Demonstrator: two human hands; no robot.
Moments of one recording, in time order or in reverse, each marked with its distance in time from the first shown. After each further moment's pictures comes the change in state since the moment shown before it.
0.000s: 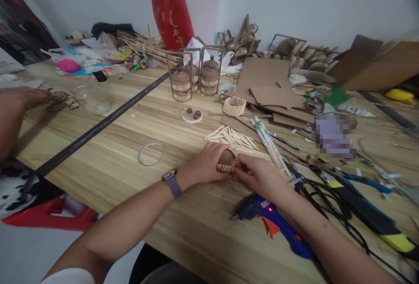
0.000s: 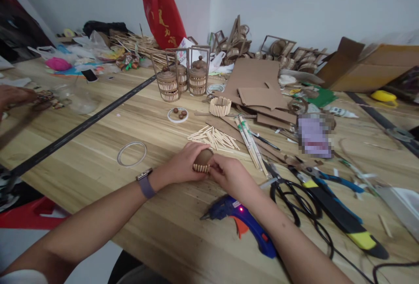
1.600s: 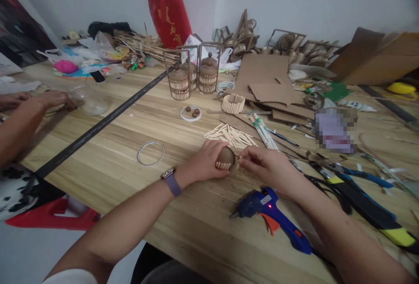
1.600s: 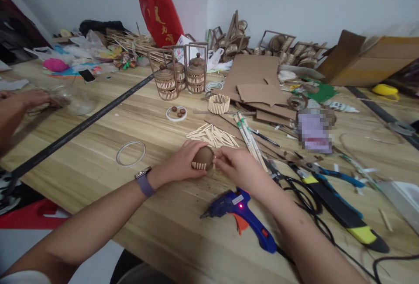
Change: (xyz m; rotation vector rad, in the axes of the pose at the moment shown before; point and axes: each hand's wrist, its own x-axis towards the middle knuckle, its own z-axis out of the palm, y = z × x) left_hand -0.001 -0.002 0.000 0.041 -0.019 0.001; right_hand 0.000 0.010 -0.019 0.051 0.000 0.014
